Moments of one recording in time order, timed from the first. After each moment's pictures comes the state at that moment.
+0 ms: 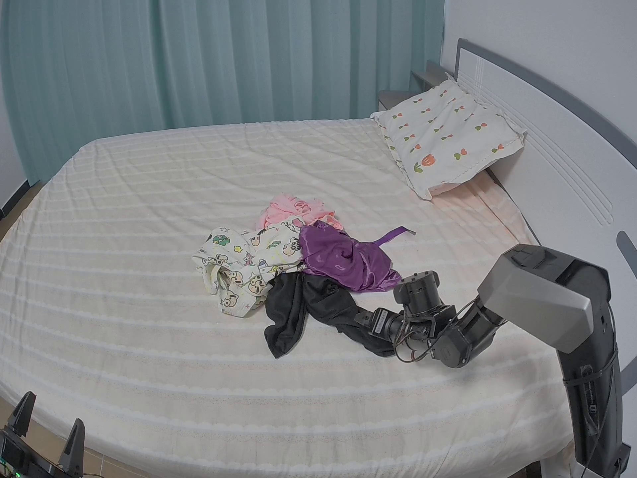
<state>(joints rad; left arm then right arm) 0.00 0.02 -0.02 0.00 -0.02 0.00 0.50 2.50 -1.17 -0.68 -0.08 0.72</state>
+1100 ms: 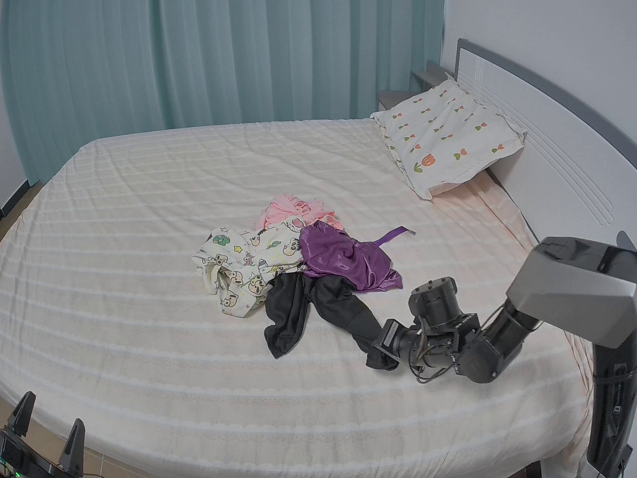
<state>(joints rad) 0.00 0.02 -0.02 0.00 -0.02 0.00 0.55 2.33 -0.91 -0.72 0.06 0.95</state>
